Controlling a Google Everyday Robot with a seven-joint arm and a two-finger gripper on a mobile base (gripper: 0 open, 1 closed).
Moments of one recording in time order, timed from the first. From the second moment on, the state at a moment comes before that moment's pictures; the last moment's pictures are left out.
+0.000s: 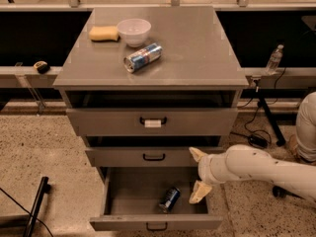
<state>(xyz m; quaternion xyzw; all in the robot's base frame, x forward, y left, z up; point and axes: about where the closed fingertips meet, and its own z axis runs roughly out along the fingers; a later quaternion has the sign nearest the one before) 0.517 -0.128 0.515 -0.67 0.68 0.06 0.30</state>
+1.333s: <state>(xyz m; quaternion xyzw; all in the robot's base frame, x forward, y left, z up) 0.534 -0.168 0.440 -0.75 0.58 -0.08 0.32</state>
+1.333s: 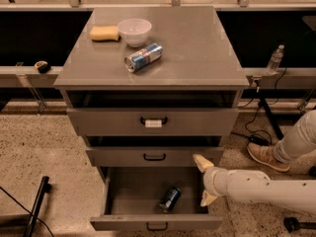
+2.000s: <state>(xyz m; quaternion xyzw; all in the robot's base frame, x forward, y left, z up) 0.580 -0.175 0.439 -0.67 0.65 0.02 0.36</state>
